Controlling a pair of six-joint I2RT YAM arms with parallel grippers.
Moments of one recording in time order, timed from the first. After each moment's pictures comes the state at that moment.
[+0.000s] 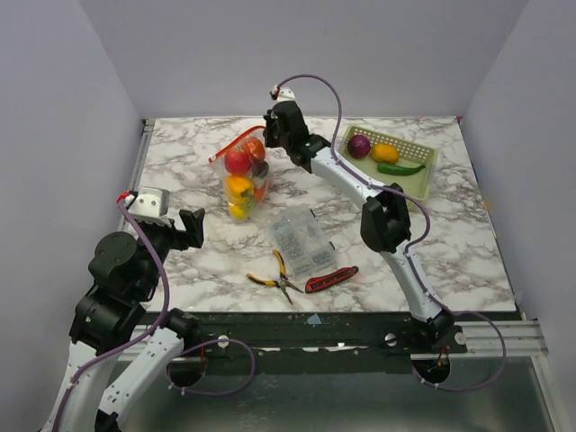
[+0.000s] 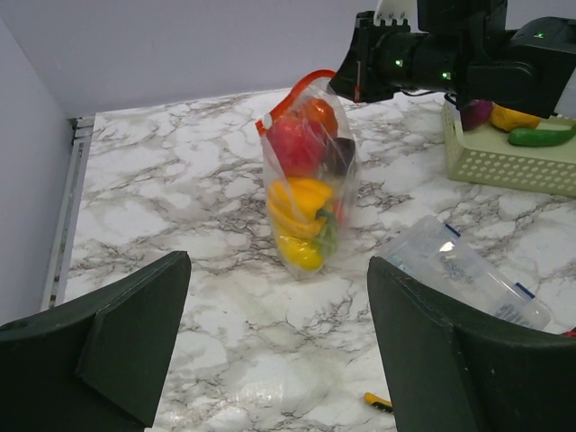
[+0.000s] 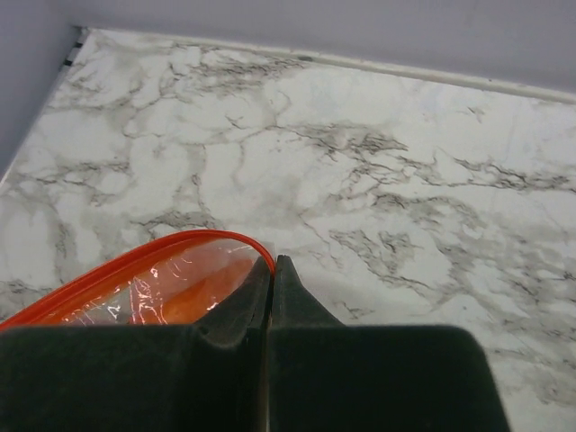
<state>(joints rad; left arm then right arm) -0.44 0.44 1.00 -0.63 -0.23 -0.05 0.67 2.46 2.33 -0.24 0.18 0.29</state>
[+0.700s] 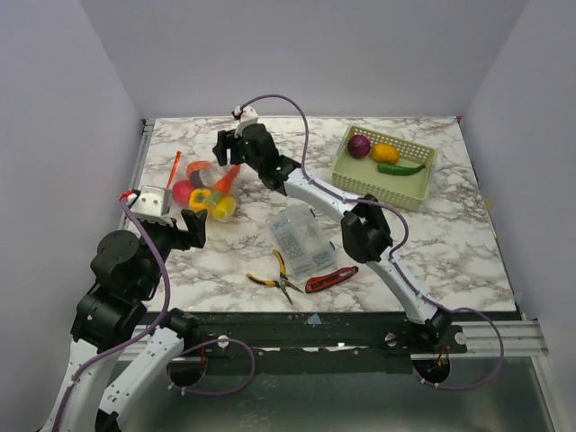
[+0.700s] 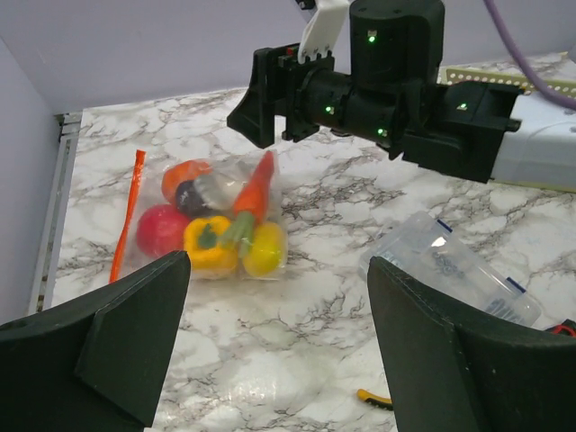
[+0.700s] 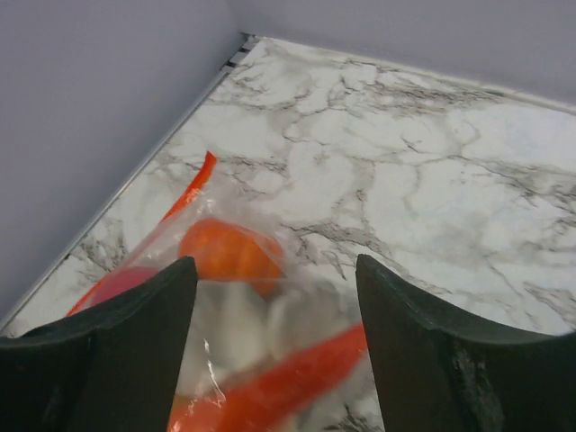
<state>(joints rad) -0.44 0.45 0.99 -0.63 -0.20 -0.07 0.82 2.61 2.41 0.06 0.10 0.30</state>
